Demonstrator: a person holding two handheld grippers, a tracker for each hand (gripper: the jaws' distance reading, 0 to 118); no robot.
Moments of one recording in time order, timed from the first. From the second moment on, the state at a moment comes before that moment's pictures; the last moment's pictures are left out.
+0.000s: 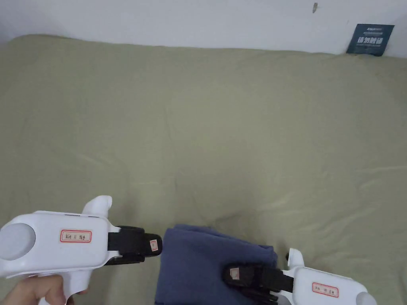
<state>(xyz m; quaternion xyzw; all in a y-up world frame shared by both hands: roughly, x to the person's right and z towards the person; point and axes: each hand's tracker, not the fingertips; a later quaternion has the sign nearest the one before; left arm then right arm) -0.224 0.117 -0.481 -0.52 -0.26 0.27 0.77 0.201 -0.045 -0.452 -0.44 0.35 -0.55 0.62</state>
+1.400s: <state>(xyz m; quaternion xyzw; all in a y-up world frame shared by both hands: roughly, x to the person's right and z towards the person) -0.462 0.110 -0.530 -0.51 -0.17 0.33 0.78 0.170 0.061 -0.459 -0.41 0.38 -0.44 0.71</state>
